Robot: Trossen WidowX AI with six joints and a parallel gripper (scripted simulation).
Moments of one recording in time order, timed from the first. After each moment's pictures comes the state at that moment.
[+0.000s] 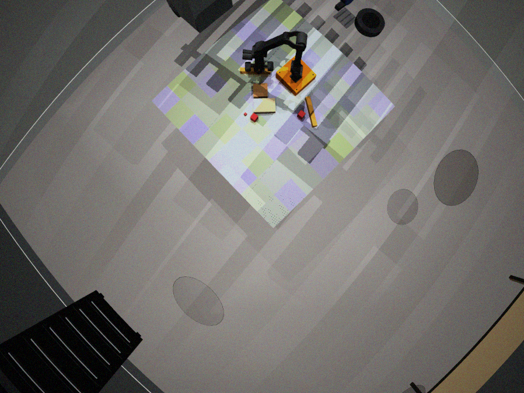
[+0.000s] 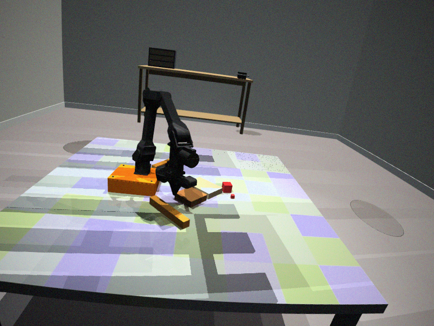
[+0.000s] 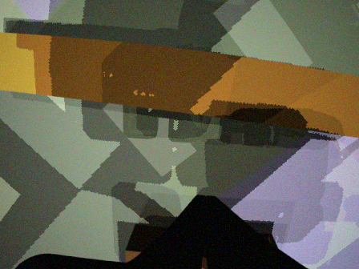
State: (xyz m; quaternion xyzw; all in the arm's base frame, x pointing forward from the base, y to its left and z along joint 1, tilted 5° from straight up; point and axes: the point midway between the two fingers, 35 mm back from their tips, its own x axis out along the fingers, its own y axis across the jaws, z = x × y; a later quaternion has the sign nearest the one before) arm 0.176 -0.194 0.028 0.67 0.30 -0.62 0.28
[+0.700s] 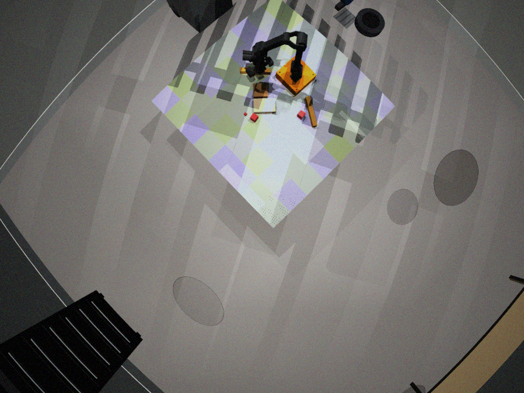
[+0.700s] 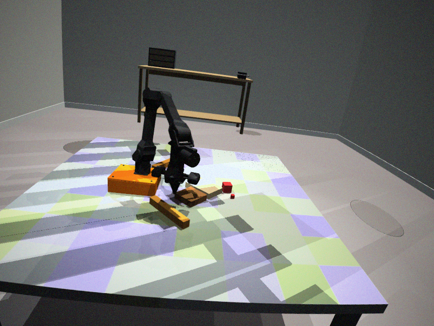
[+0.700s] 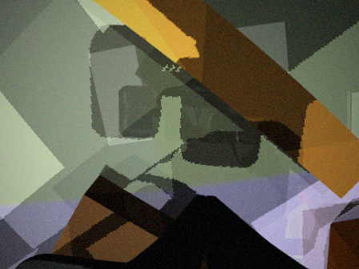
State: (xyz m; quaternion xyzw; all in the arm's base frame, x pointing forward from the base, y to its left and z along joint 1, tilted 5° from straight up) arm 0.177 -0.188 0.032 0.57 0.46 -0.52 0.44
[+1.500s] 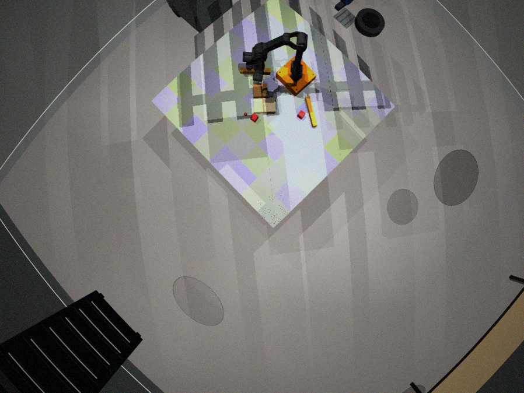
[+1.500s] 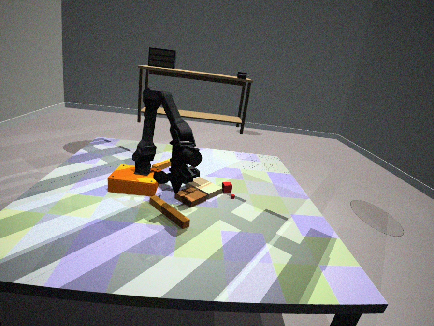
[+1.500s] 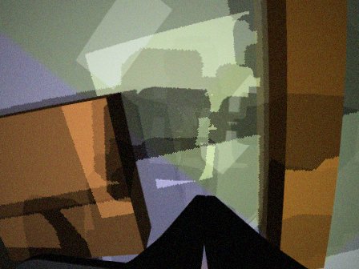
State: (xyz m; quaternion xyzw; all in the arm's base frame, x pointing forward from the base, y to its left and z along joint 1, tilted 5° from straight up) arm 0.182 -0.182 0.033 0.35 0.63 -0.29 0.63
